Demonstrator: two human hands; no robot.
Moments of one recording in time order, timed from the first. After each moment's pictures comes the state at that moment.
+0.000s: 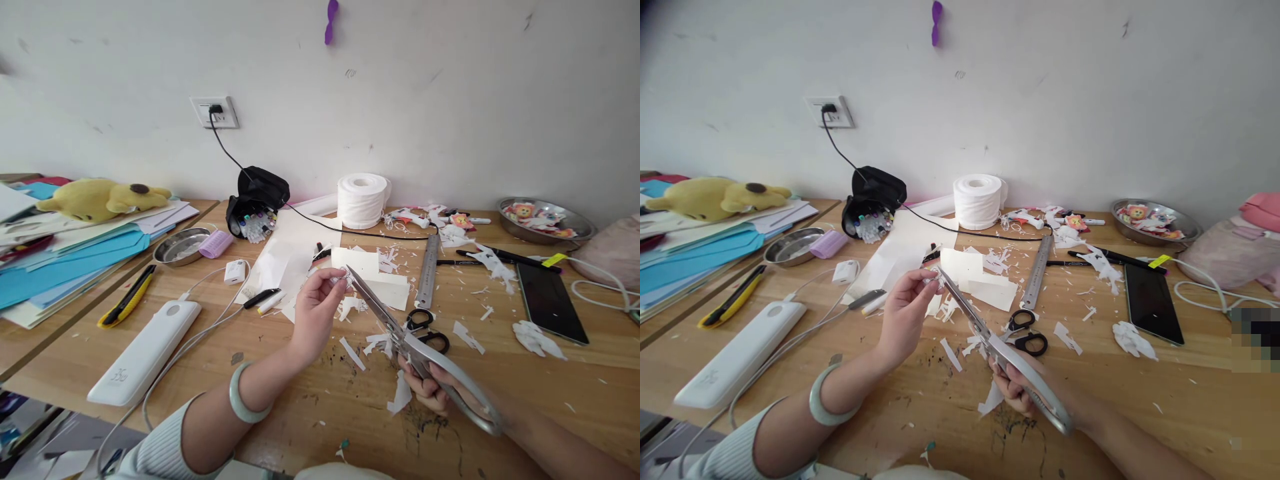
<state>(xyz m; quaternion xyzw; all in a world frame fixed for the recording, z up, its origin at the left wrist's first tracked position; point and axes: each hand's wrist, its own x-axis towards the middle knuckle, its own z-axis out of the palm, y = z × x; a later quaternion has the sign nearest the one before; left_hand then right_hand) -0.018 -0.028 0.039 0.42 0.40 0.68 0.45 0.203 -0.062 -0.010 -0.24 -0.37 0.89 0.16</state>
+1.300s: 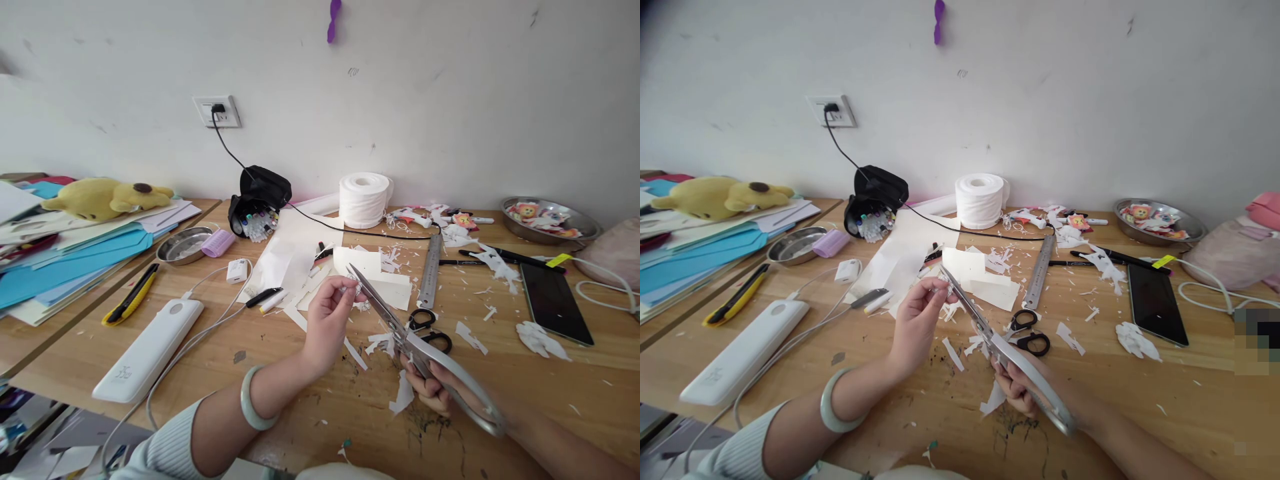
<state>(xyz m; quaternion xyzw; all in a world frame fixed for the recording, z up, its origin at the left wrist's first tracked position) -0.005 -0.037 0.031 0.43 0.41 0.66 0.46 0.201 -0.066 -0.008 -0.29 -0.34 0.88 0.17</state>
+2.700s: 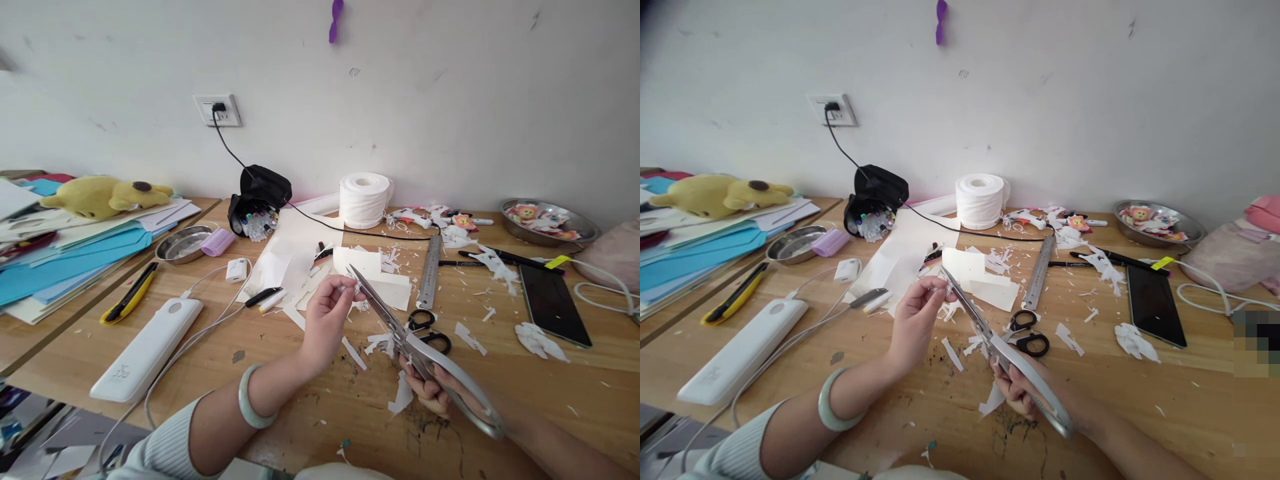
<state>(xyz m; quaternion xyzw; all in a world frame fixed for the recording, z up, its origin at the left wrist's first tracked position) -0.006 -0.036 0.033 0.42 0.40 0.66 0.47 0.204 -0.067 0.001 -0.30 -0.31 0.89 0.15</state>
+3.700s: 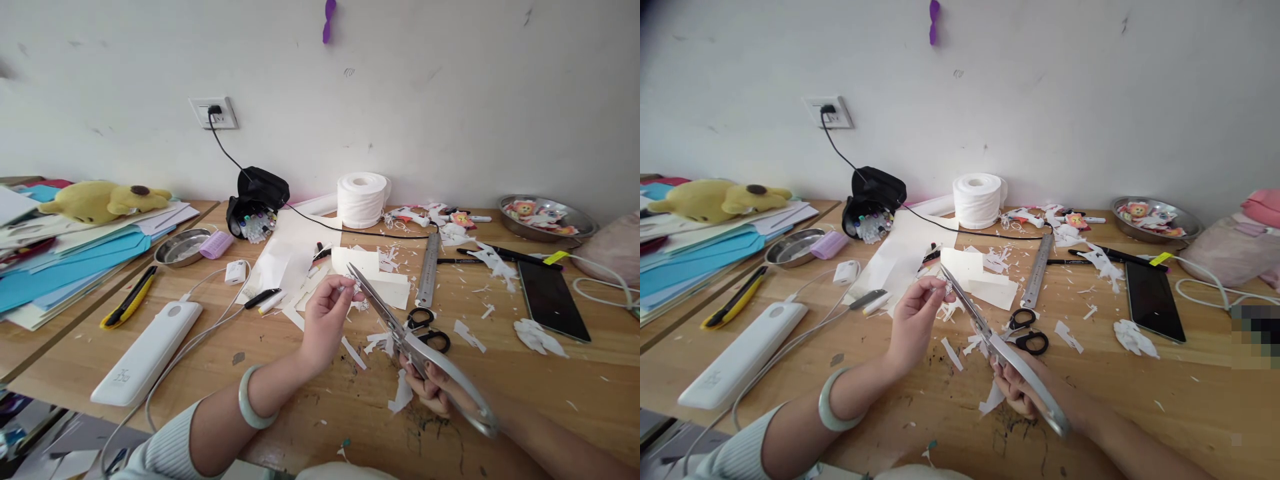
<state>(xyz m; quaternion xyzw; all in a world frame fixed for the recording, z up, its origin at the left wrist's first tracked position) -0.006 -0.037 0.035 0.42 0.41 0.66 0.46 0.192 -0.067 0.009 -0.30 -0.43 0.83 0.17</state>
